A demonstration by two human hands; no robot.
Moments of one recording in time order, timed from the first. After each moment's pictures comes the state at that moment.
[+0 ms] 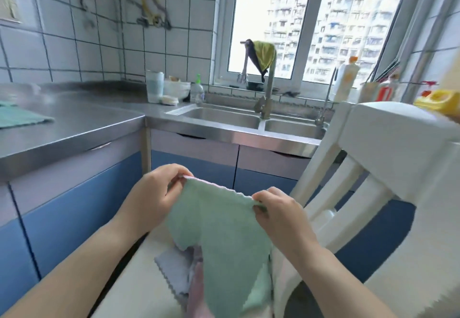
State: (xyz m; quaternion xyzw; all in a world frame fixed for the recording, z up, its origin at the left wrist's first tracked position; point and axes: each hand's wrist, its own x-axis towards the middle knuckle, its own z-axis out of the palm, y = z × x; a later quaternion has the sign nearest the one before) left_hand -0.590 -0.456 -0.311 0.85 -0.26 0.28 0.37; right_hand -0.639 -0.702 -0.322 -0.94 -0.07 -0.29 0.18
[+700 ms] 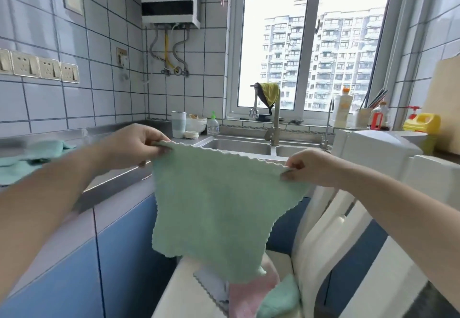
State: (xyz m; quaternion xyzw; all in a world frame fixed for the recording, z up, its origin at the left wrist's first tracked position) left_hand -0.654 -0.321 -0.151 0.87 -0.24 0.13 0.40; right_hand -0.691 -0.673 -0.163 -0.97 -0.09 -0.15 0.16
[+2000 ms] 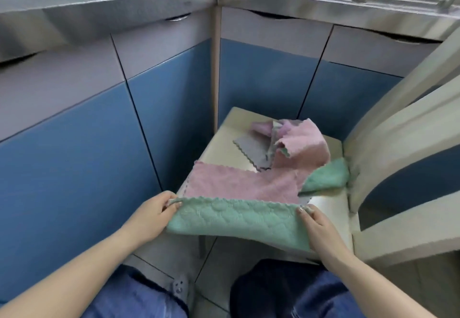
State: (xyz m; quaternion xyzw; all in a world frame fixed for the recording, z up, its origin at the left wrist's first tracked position) left_hand -0.727 -0.279 -0.554 0.92 0.00 -0.07 0.38; right_hand -0.737 -0.618 -0.562 -0.82 0.13 0.07 0.55
